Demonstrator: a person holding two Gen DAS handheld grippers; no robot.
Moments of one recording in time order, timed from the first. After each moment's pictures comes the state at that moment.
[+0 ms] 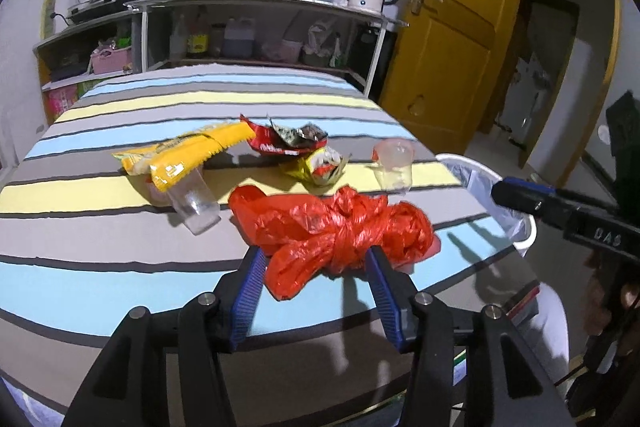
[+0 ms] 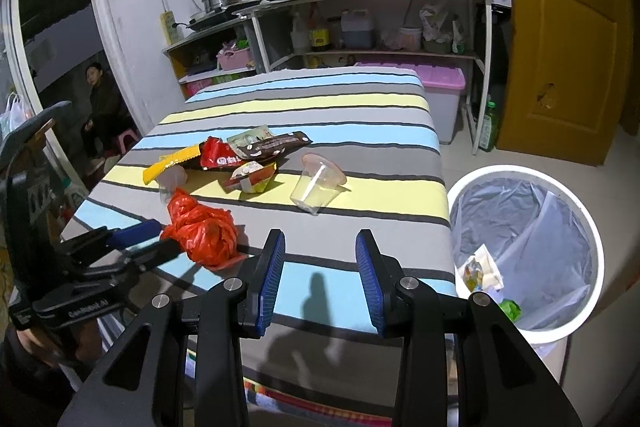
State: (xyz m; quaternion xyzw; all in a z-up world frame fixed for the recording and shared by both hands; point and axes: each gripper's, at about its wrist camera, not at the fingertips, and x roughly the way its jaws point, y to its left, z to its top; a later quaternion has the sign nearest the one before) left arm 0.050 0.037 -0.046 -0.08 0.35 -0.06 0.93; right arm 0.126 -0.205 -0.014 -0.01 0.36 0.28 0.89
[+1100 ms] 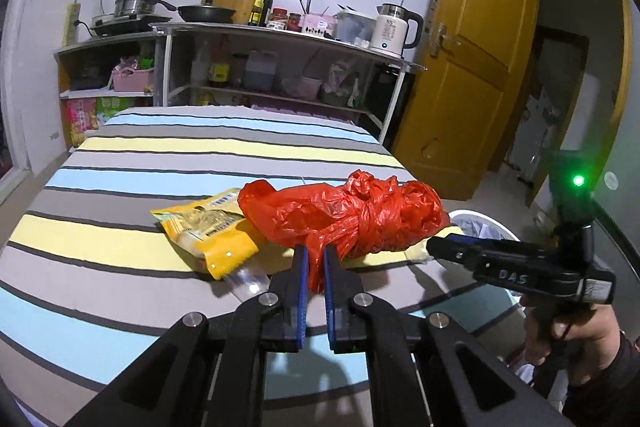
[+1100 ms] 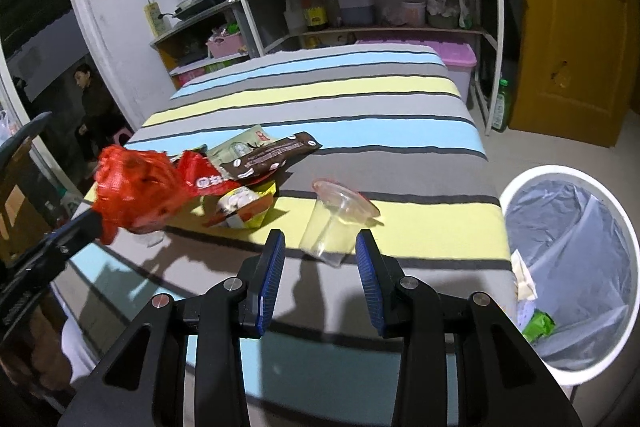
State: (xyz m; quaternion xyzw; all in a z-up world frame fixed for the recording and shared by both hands) left arm 0.060 0.074 -0.006 -0.11 0.29 -0.03 0.95; right arm 0.191 -0.152 -0.039 0.01 0.41 0.27 0.87
